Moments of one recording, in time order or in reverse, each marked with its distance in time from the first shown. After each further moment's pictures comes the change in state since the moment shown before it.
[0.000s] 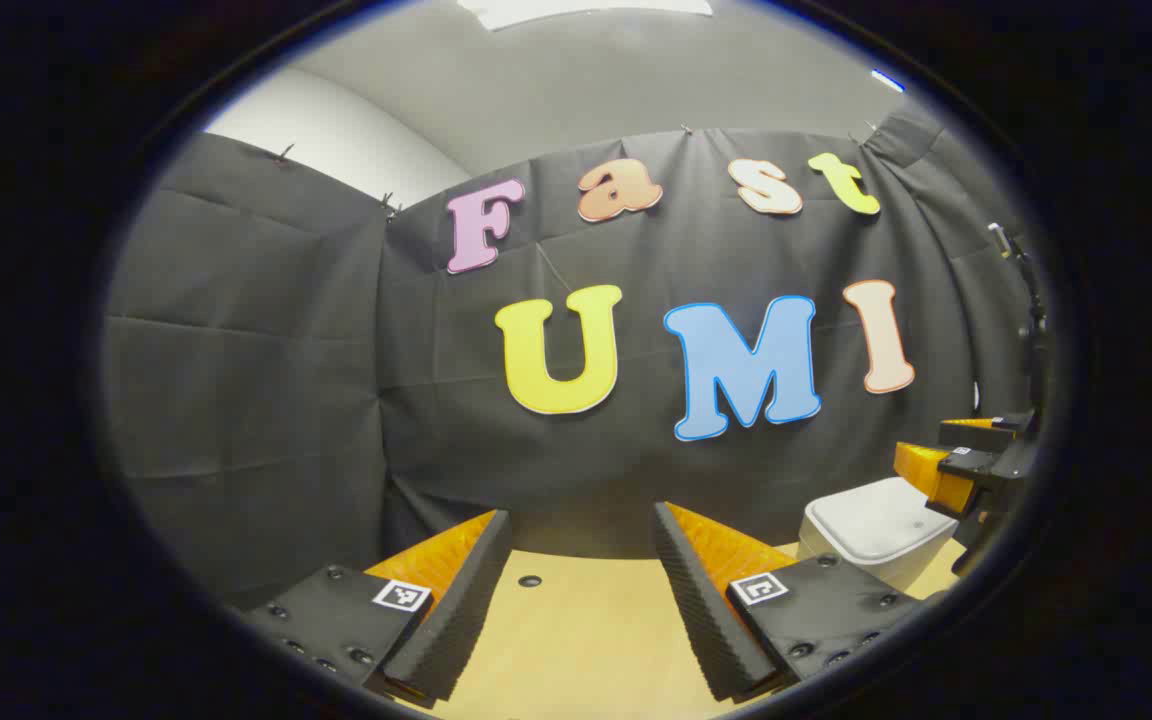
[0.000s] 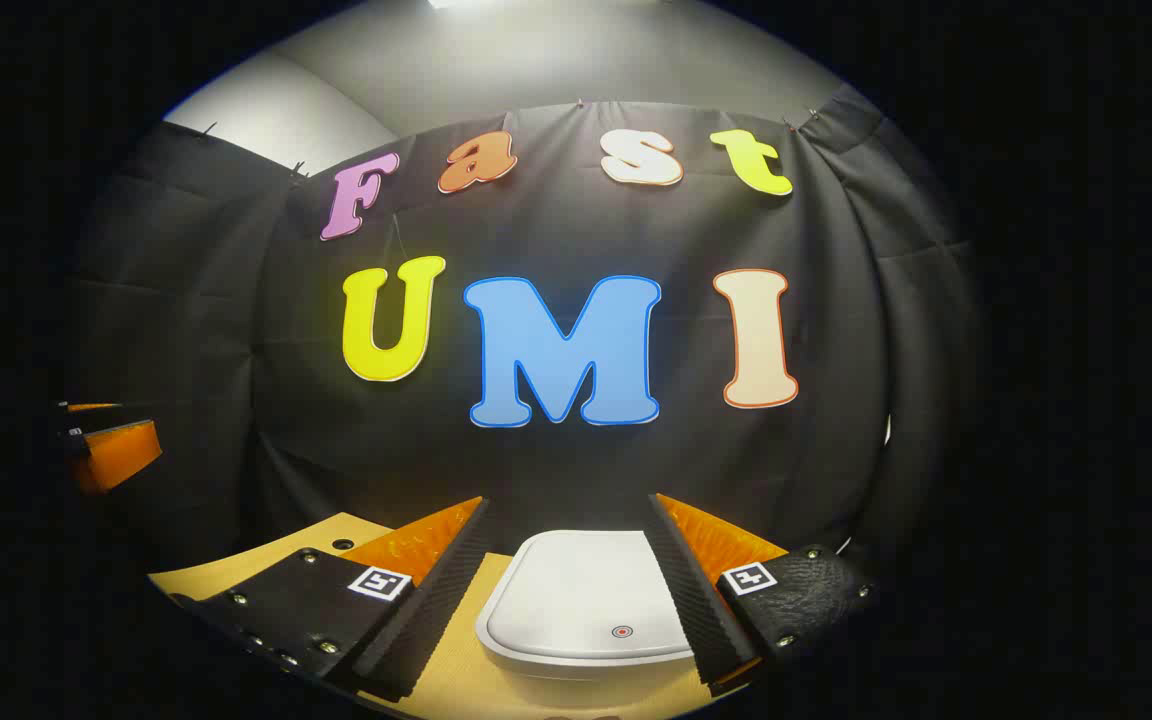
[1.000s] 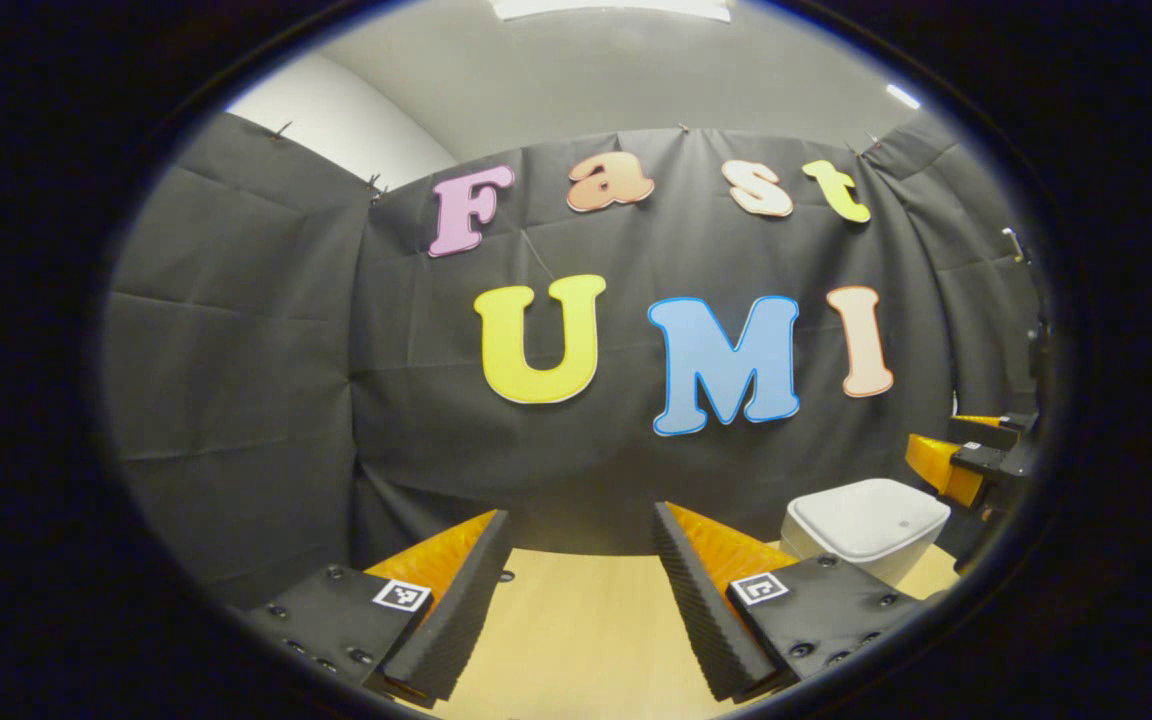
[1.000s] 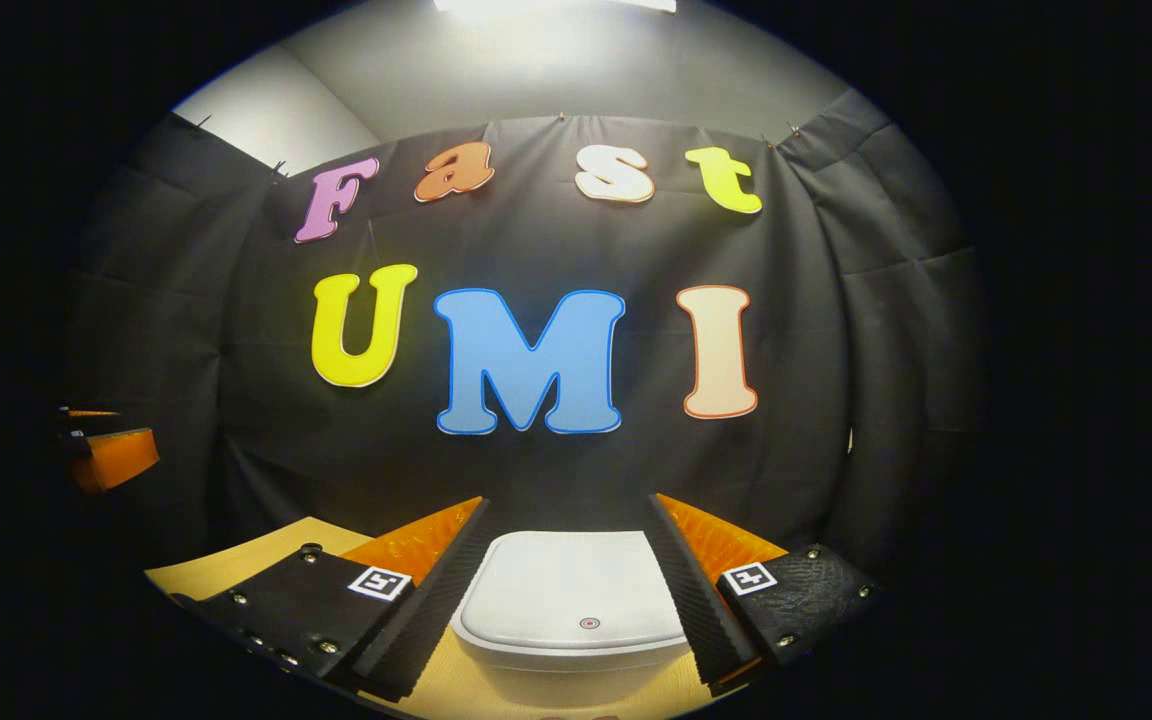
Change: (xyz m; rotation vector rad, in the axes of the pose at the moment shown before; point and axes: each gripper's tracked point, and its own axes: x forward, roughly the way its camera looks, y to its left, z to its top) left arm 0.016 -0.004 -0.015 -0.050 0.024 -0.096; right arm -0.018 -0.021 0.003 -0.013 -0.032 -0.117
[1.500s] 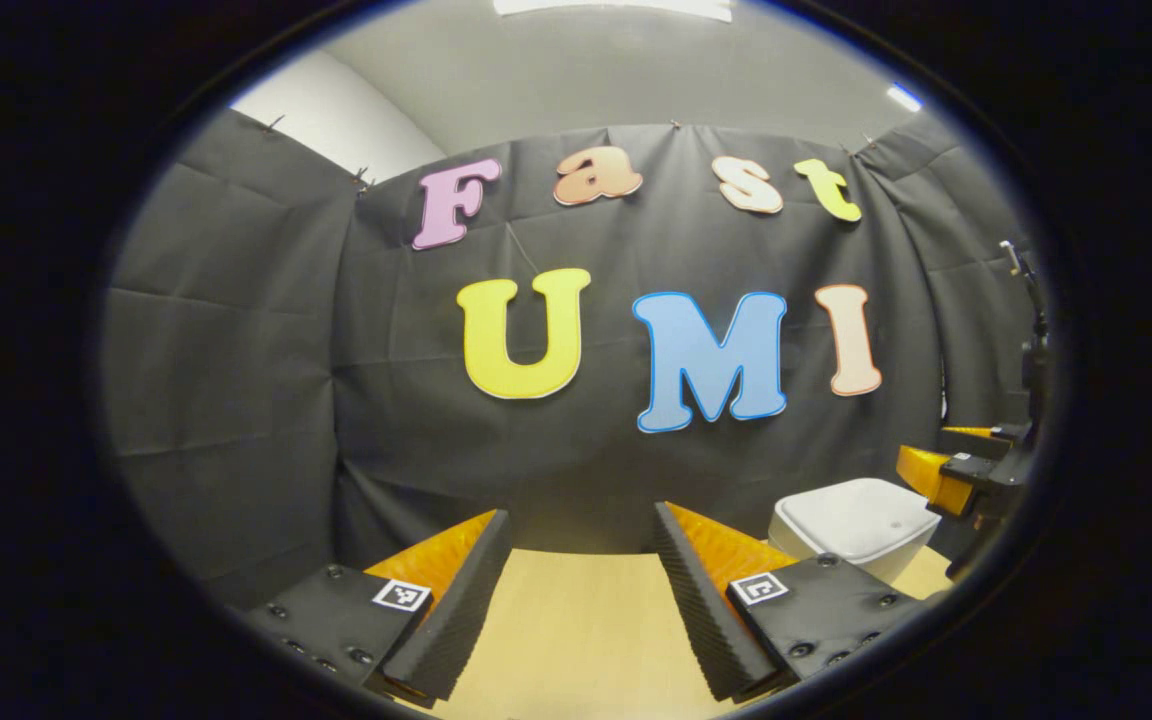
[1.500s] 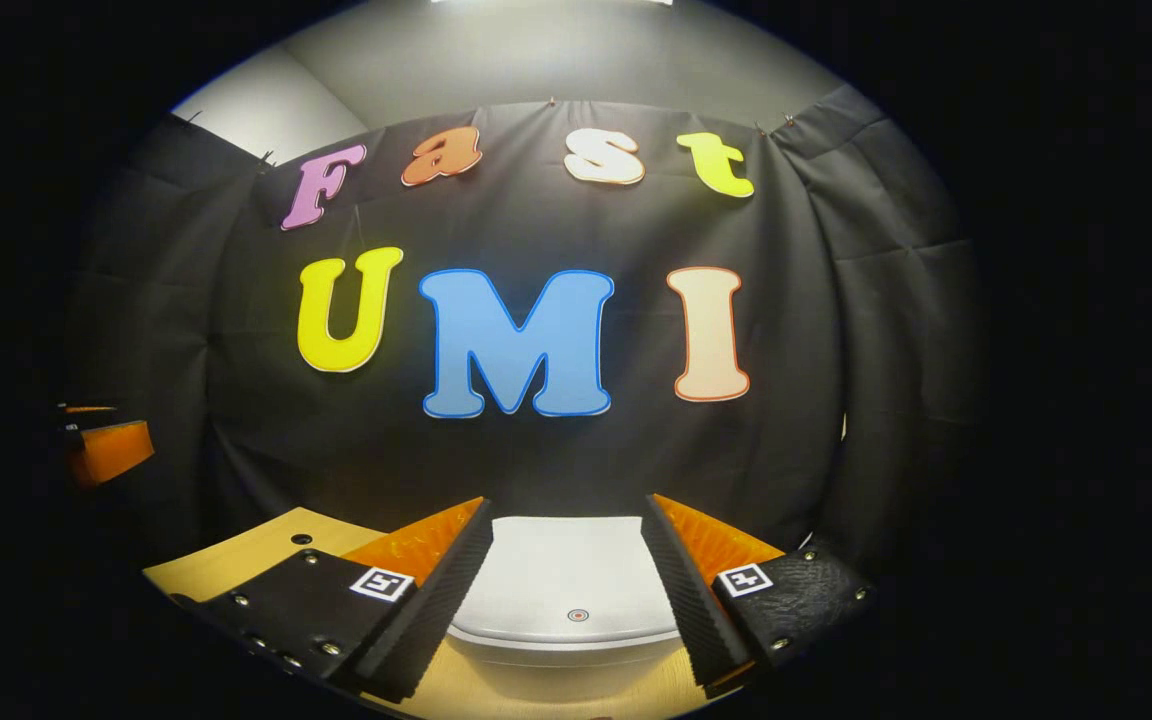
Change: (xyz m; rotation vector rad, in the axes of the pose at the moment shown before) left arm 0.010 -0.015 -0.002 -0.001 0.009 -0.037; right arm 0.007 -0.004 -0.024 0.002 0.072 -0.016
